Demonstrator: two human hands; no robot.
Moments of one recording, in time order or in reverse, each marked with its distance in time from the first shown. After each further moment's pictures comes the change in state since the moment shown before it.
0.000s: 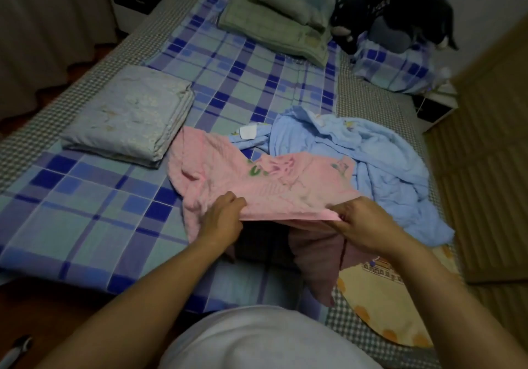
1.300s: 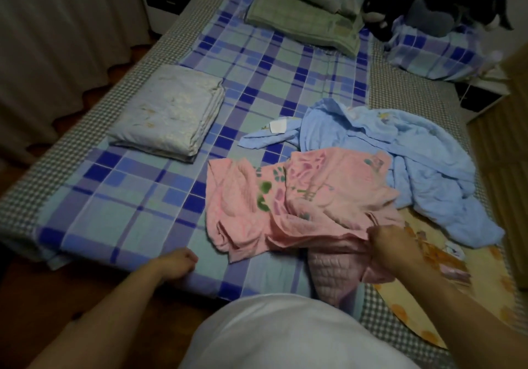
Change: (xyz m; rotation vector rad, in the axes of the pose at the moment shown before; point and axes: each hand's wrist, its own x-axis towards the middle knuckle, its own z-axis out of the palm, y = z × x) left_hand -0.111 -0.169 -0.015 -0.352 -0.563 -0.801; right_hand -0.015 0.008 0.092 -0.260 -0.260 0.400
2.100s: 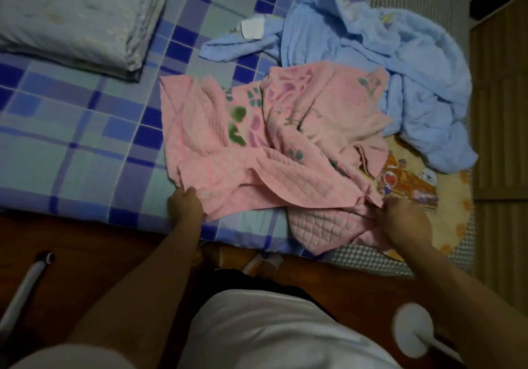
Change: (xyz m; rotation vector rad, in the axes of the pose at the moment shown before) left_hand 0.078 0.053 0.118 -0.606 0.476 -0.222; right_hand -0.027 0.027 0.065 0.198 -0.139 0.371
